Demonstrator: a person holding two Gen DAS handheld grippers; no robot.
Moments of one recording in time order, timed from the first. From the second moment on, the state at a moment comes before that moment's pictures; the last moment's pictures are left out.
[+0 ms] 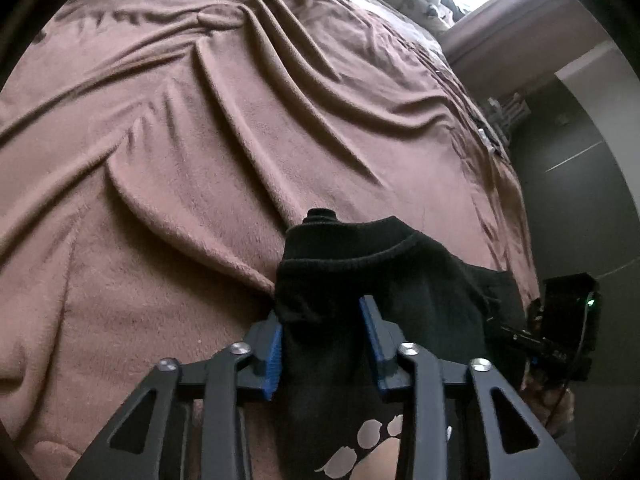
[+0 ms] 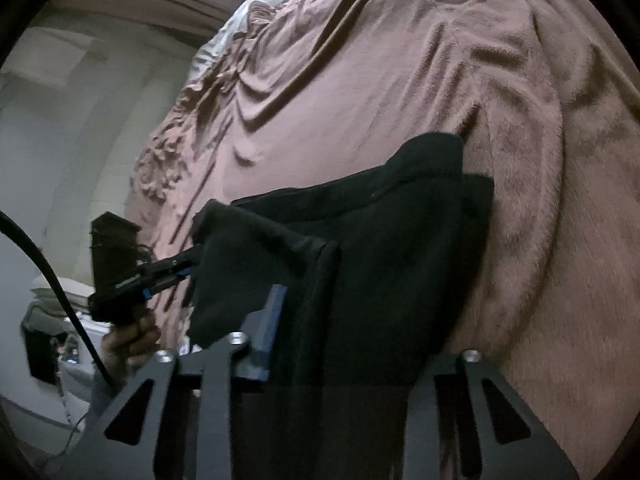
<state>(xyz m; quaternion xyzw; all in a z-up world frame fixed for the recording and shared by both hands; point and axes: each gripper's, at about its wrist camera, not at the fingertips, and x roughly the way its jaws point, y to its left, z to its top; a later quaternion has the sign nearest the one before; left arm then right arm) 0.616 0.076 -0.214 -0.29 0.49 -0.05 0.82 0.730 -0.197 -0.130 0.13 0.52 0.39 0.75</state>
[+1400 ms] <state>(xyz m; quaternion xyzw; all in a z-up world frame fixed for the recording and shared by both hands) 0.400 0.003 0.059 -0.23 0.30 -0.13 0.92 0.392 -0.265 0.072 -0.01 0.28 0.31 0.91</state>
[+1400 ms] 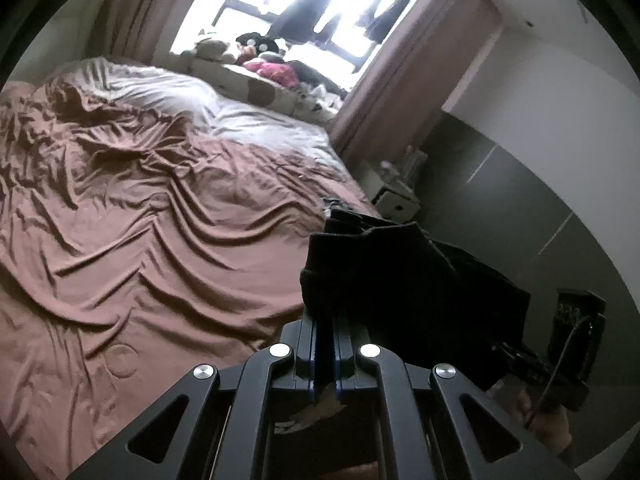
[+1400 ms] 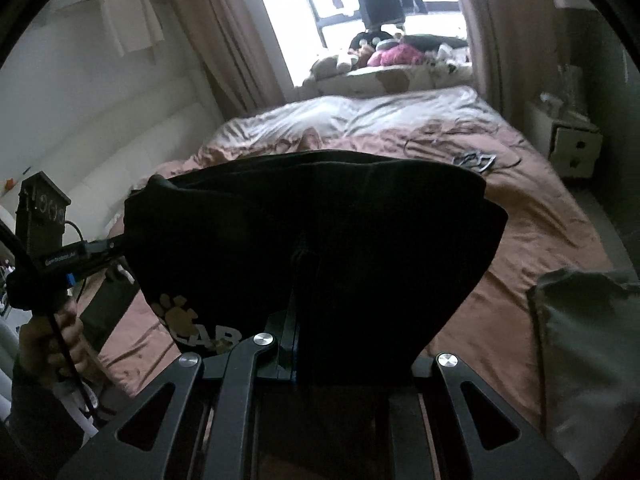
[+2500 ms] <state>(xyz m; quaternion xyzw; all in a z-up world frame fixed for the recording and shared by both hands) 0.354 -0.270 0.153 -0.16 0.29 -0.33 0.89 0.139 -0.449 0.144 -0.02 0.18 0.14 0.97</state>
